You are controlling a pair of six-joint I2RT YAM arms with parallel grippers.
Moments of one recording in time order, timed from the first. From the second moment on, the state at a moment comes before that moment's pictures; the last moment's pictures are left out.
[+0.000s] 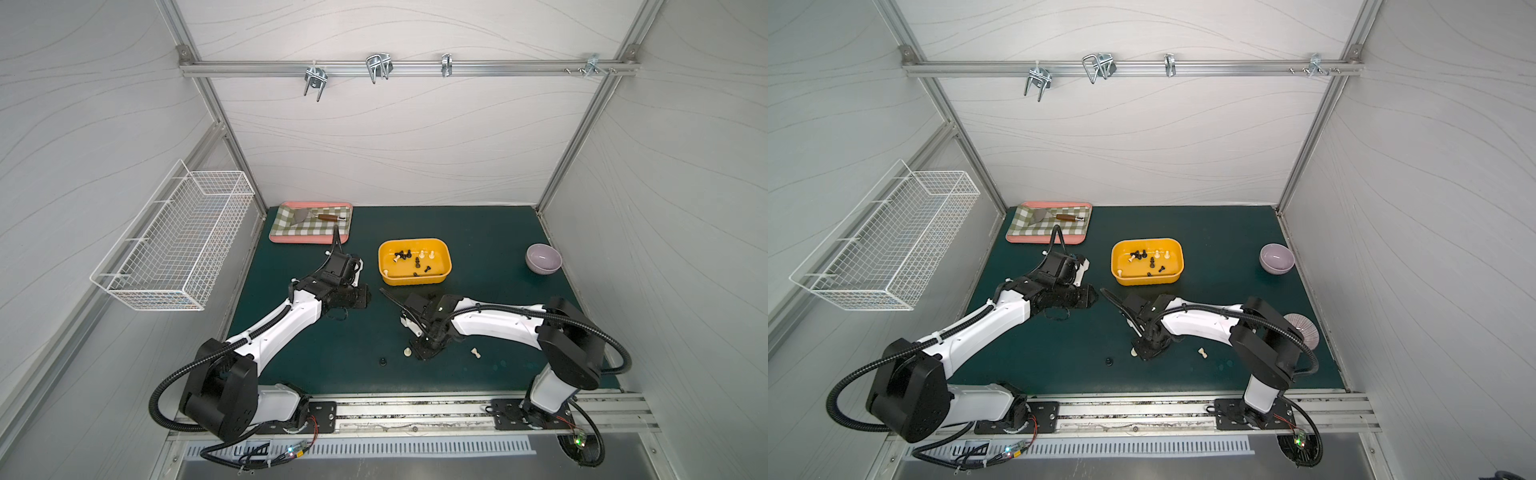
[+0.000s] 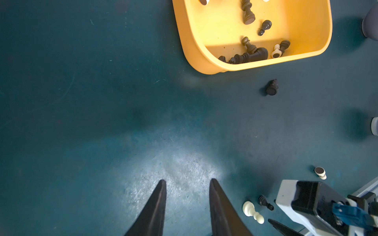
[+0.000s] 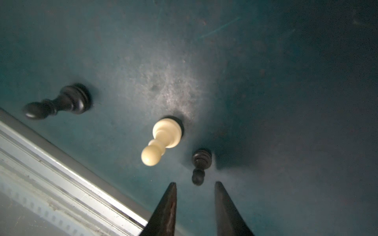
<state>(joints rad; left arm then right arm) -0.41 1.32 0.87 -0.56 0.18 -0.39 1.08 1.69 1.04 -0.76 -0.17 0.37</state>
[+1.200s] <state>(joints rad) -0.41 1.32 0.86 -0.55 0.19 -0.40 1.08 1.73 1.05 -0.73 -0.13 0.37</state>
